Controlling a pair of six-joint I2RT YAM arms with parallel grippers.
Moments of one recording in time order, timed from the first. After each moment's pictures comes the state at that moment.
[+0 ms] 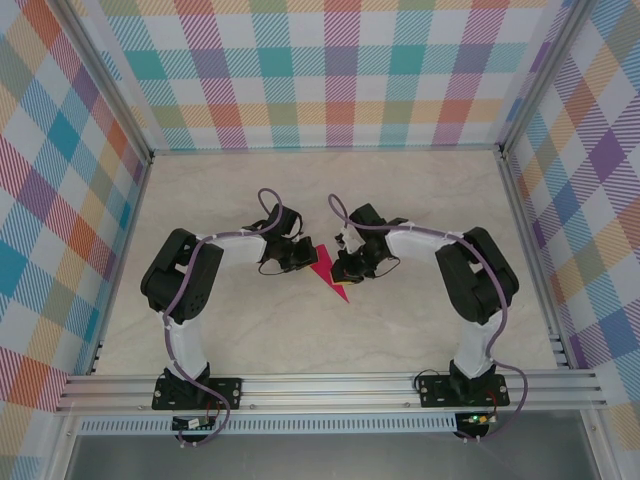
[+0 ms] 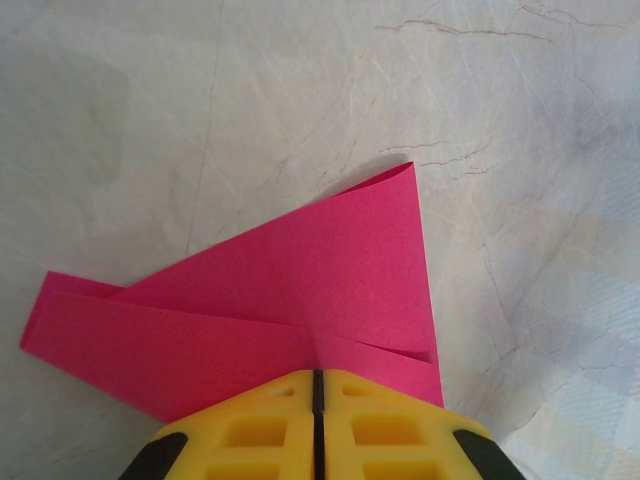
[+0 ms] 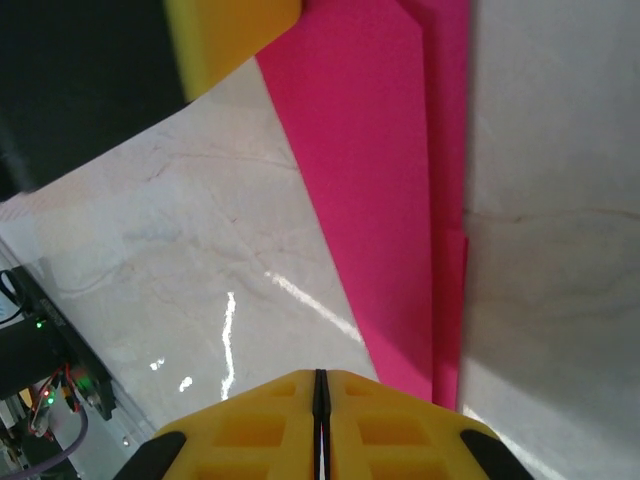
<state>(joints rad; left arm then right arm) -0.49 1.91 1.06 -0.19 0.39 -0.73 0.58 1.89 1.14 -0.53 -0.64 0.42</state>
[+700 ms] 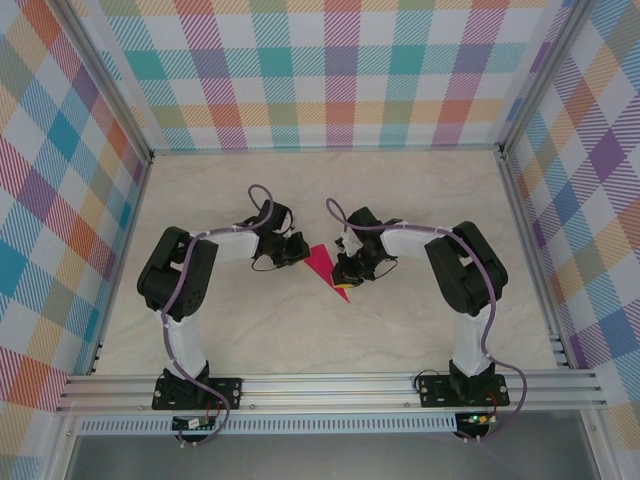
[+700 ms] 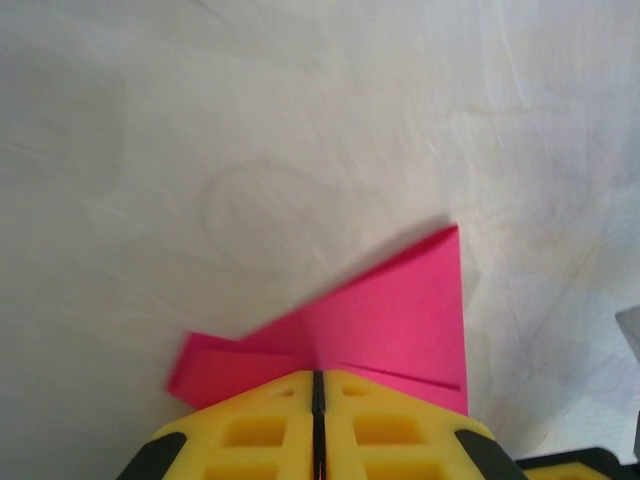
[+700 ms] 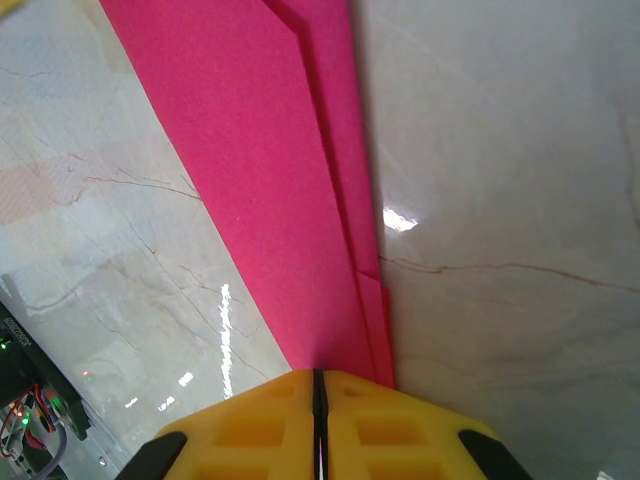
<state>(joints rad) -0.41 1.91 1.07 -0.18 0.40 -0.70 0.58 1.96 1.16 -0.54 -0.62 0.42</state>
